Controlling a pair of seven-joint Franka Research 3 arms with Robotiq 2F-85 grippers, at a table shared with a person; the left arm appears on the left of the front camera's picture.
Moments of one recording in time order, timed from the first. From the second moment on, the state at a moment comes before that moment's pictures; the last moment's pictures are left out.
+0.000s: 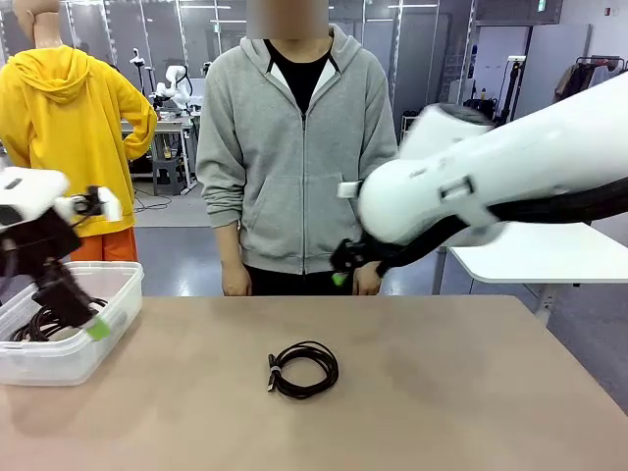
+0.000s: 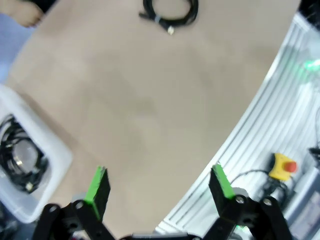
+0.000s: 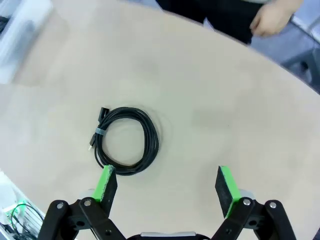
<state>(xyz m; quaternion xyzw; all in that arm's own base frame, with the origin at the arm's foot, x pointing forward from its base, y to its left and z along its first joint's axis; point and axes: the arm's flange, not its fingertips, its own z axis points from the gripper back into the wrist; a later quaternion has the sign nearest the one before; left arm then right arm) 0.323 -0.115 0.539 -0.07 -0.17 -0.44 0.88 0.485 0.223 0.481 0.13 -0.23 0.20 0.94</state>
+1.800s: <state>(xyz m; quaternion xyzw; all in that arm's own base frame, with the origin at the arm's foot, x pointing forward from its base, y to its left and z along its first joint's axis) 0.465 -0.356 0.450 -0.05 -0.12 -0.36 0.93 0.356 -0.071 0.507 0.19 -0.33 0.27 0.88</state>
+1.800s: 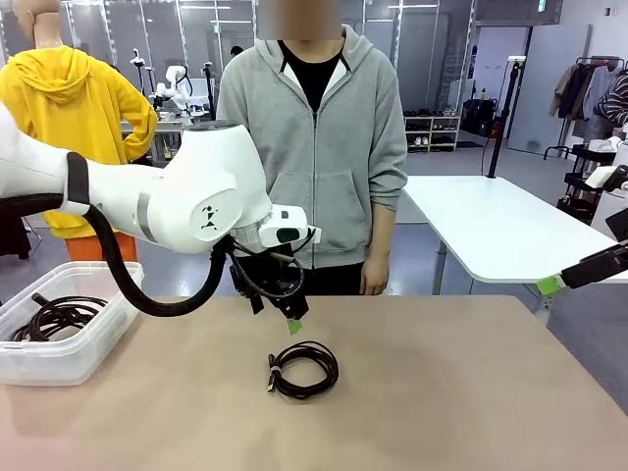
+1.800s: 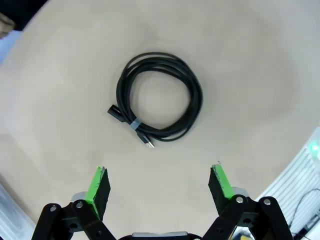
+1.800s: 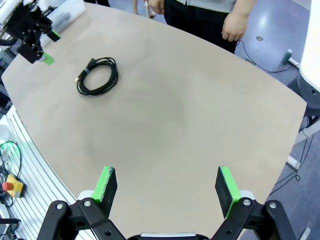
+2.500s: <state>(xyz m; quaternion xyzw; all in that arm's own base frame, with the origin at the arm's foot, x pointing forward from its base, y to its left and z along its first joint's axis) 0.503 -0.351 0.379 -0.06 -0.08 -0.24 0.96 0.356 -0.071 0.507 0.19 -0.33 0.27 0.88</state>
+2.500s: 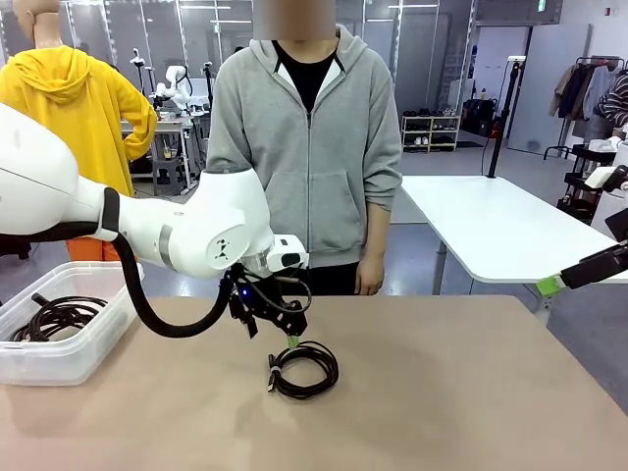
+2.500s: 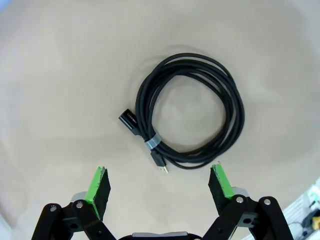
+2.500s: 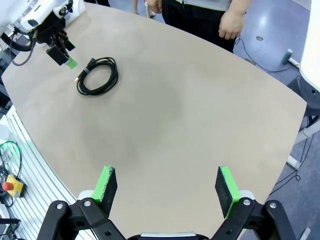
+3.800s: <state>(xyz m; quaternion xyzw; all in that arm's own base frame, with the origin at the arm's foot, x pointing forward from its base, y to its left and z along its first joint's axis) 0.519 -0.345 0.309 -0.06 -0.06 -0.07 0.99 0.356 -0.071 0.507 0.19 -0.33 0.27 0.88</state>
